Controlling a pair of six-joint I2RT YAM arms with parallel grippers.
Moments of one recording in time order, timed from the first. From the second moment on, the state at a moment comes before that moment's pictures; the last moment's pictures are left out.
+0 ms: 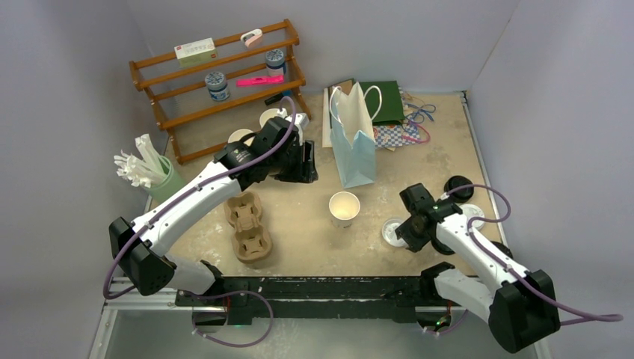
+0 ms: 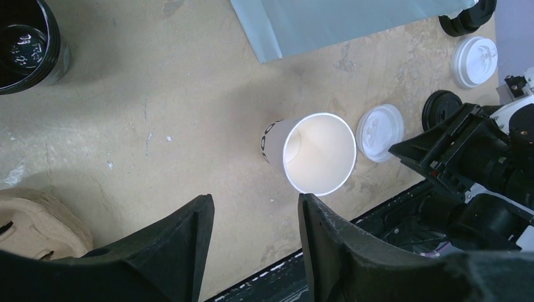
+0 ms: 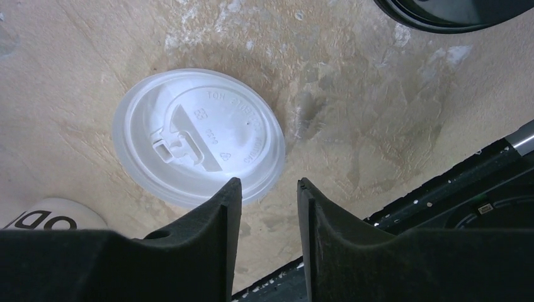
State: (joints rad) left arm -0.74 1.40 1.40 -0.78 -0.01 -0.56; right arm 0.37 1.00 0.58 -0.99 0.19 1.28
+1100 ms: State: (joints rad) left arm -0.74 1.40 1.39 -0.71 0.09 -0.51; right arm 0.37 1.03 0.77 -1.05 0.13 1.20
